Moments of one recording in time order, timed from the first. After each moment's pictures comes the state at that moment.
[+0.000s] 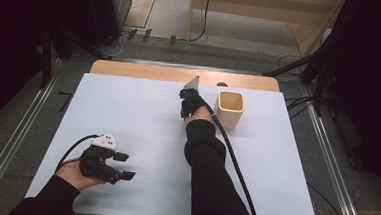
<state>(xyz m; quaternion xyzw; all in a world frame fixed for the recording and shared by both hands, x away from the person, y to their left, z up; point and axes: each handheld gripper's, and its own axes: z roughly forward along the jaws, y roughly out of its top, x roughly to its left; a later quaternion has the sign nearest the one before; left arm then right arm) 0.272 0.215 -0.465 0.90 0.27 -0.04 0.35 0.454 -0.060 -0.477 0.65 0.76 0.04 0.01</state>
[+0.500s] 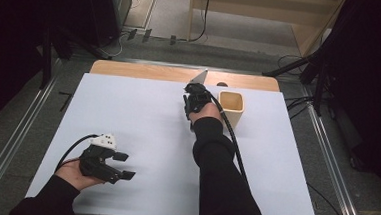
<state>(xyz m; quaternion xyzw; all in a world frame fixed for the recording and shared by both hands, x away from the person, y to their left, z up) 0.273 0.214 -0.465 0.90 0.27 -0.04 0.35 0.450 -0.081 -0.448 0.63 0.77 0.09 -0.03</state>
